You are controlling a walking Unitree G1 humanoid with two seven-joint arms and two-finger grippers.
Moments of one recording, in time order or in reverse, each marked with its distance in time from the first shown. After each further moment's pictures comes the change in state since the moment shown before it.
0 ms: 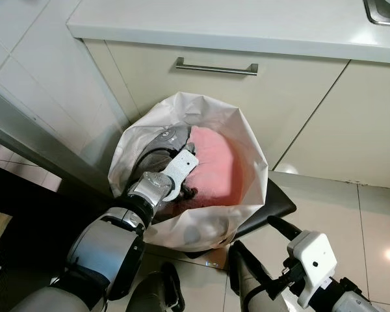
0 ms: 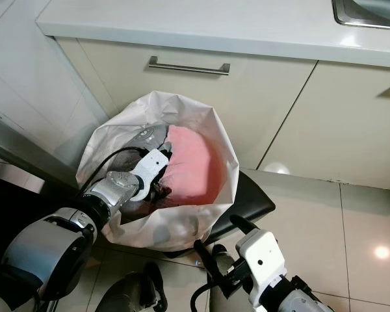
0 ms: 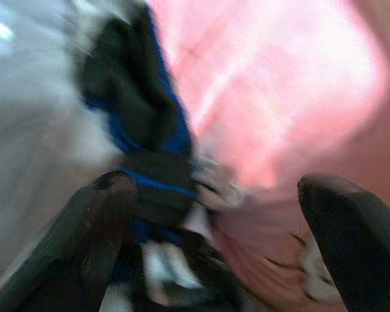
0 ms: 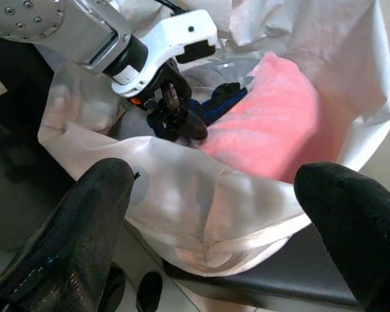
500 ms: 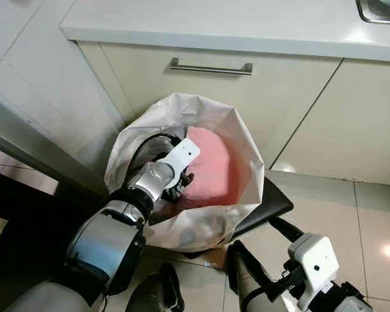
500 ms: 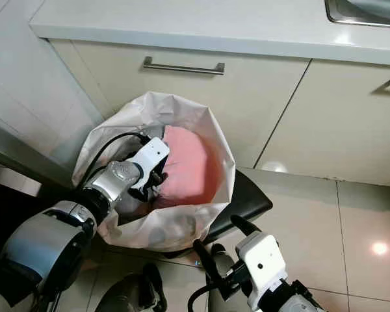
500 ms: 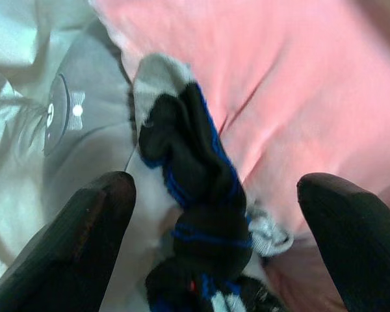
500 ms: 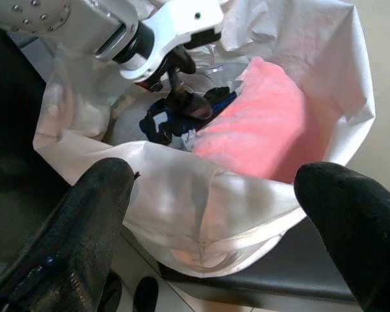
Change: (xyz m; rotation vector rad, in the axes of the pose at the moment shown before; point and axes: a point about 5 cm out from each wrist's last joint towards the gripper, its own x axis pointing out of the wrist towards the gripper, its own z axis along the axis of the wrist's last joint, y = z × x) left arm -0.003 0.010 0.015 0.138 -0.036 0.103; right arm -0.004 0.006 0.003 0.004 -0.006 -0.019
